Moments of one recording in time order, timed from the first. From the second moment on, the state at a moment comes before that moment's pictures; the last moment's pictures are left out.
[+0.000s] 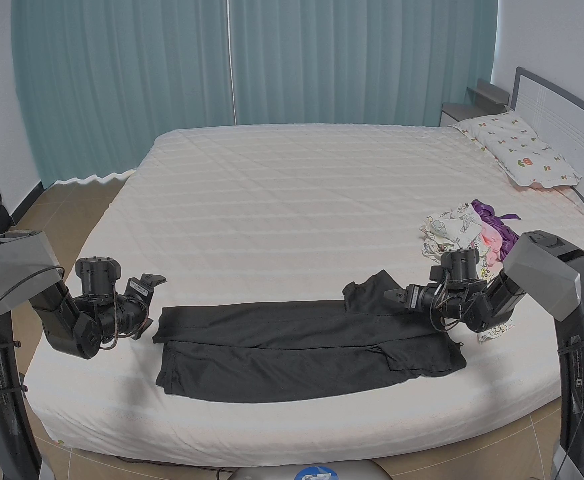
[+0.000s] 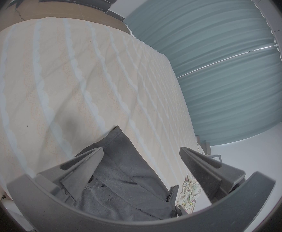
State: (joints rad) left arm -0.01 2.26 -0.78 -0.95 -0.15 -1.15; right arm 0.17 2.55 -1.25 -0.71 0.21 0.32
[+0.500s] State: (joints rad) left arm -0.01 2.26 -0.78 -0.95 -0.15 -1.15; right arm 0.16 2.56 -1.23 -0.73 0.19 0.32
